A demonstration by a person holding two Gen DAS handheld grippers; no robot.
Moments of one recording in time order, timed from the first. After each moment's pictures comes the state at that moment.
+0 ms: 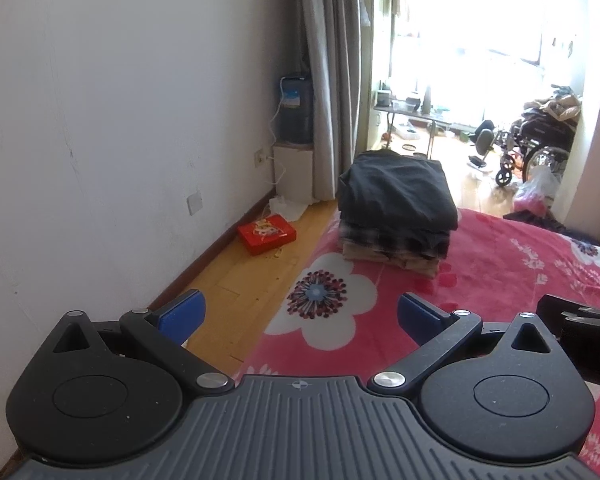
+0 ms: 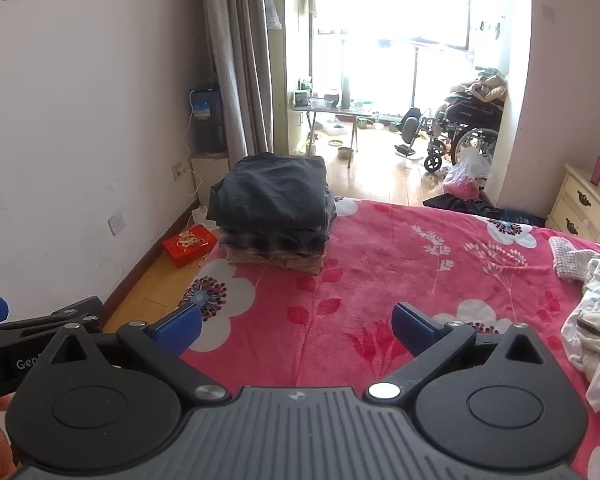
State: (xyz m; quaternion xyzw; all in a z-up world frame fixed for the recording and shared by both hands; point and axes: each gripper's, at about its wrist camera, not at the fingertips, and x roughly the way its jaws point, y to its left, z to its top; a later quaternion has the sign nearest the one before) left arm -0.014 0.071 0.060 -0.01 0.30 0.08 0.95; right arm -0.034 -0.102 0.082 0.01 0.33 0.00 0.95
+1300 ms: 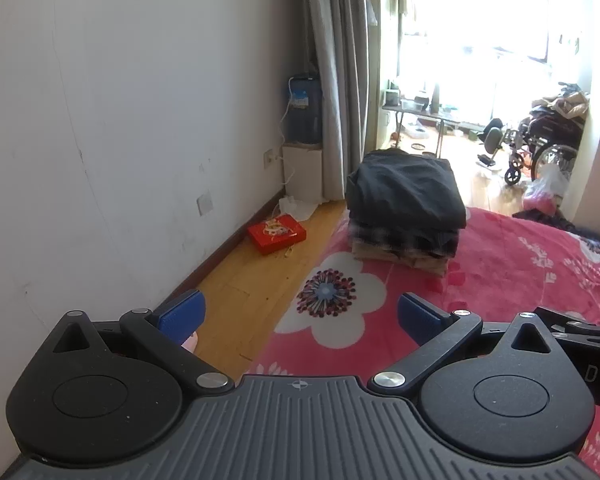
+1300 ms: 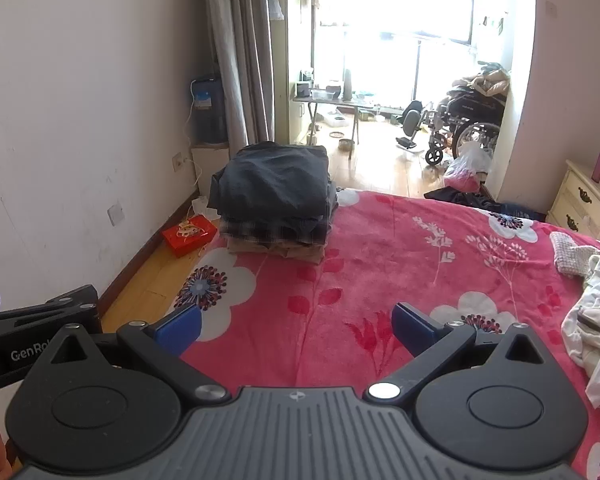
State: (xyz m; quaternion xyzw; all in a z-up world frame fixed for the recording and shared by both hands) left arm -0.016 0.074 0.063 0.00 0.31 0.09 0.95; right arm -0.035 -0.095 0.076 0.01 0.34 0.00 0.94
